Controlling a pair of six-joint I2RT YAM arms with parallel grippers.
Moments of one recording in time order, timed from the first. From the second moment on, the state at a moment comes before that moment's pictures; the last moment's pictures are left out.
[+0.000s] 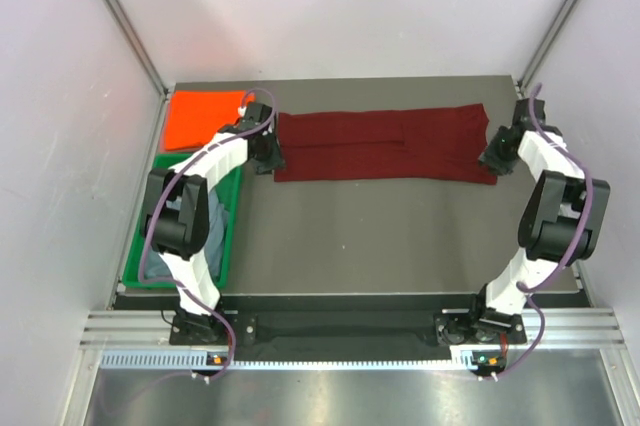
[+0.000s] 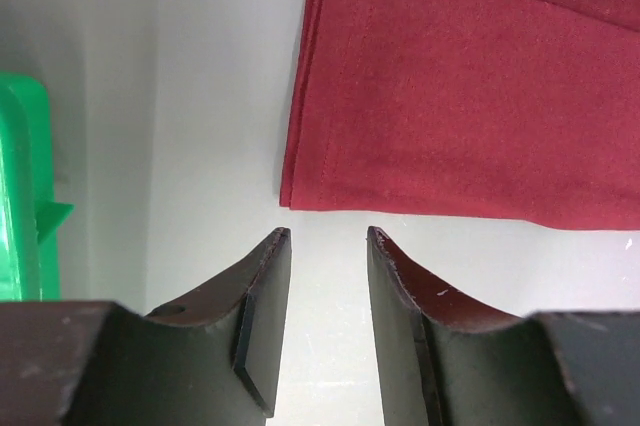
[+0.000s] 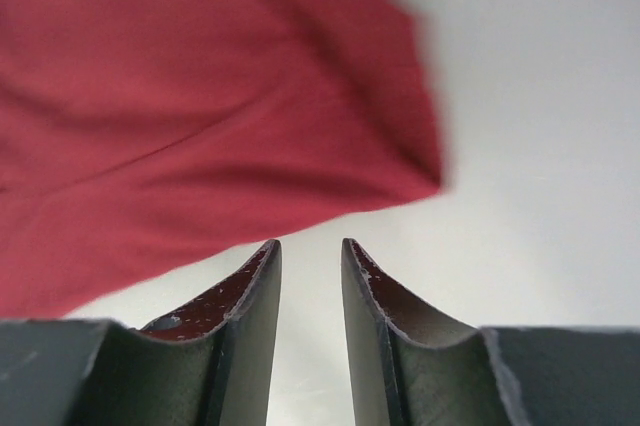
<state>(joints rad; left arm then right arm) -0.27 1.84 1.35 -0.54 -0.04 -0.53 -0.26 1.75 1.27 -0.60 -0.06 0.42</state>
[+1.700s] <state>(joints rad) -0.26 1.81 1.13 -0.42 -0.06 -0.58 -0.20 1.65 1.16 -0.56 -0.05 0.43</state>
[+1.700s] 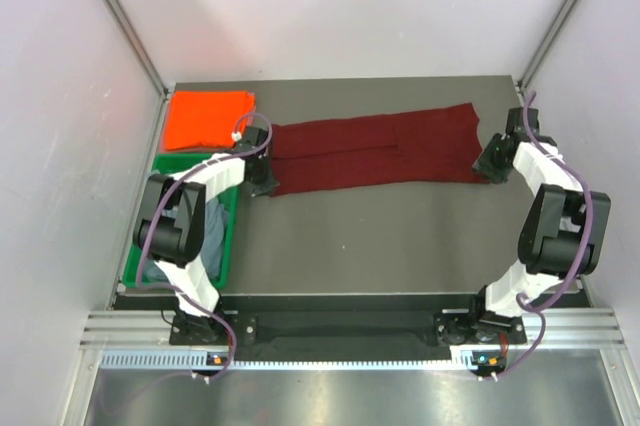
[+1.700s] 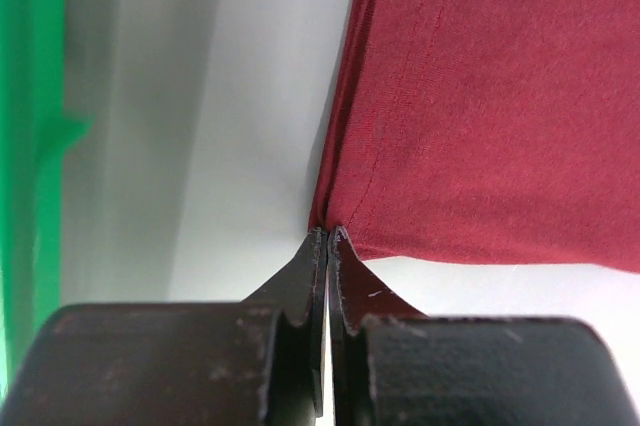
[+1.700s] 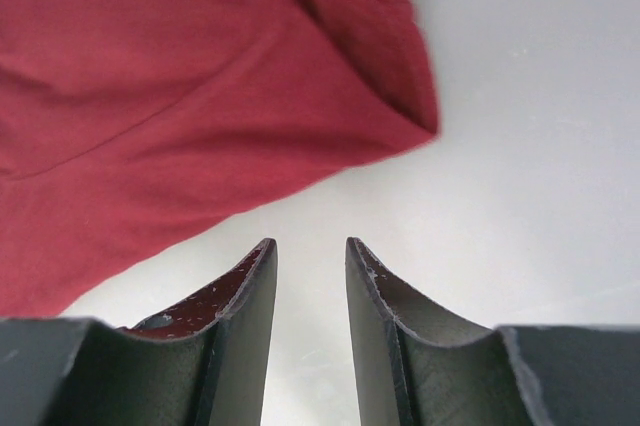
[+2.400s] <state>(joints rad) -0.28 1.58 1.13 -0.70 -0.11 -0.57 -0.22 1.59 1.11 -0.55 -0.08 0.85</state>
